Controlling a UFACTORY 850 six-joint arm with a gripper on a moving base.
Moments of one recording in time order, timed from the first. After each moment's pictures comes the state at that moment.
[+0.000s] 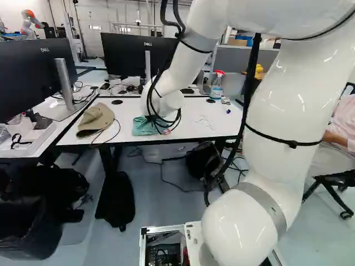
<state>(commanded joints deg) 23.7 -8.5 -38.8 5.6 18.8 0.0</state>
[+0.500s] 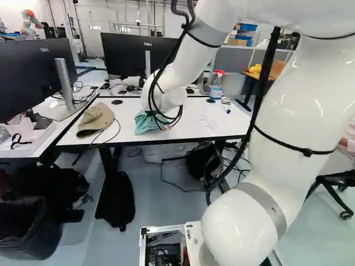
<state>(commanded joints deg) 23.7 -4.3 -38.0 5.6 18.8 0.0</state>
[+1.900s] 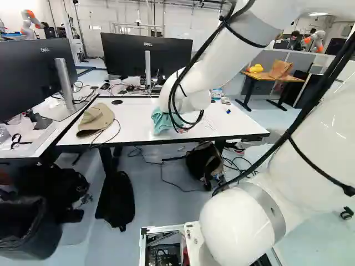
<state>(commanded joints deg) 15.8 9.5 -27.3 5.6 18.8 0.0</state>
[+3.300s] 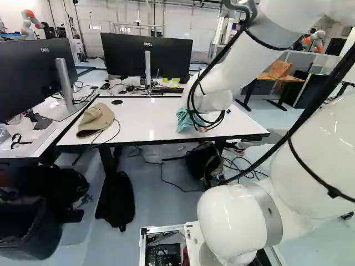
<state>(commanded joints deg) 0.6 10.4 -26.4 5.6 18.8 0.0</state>
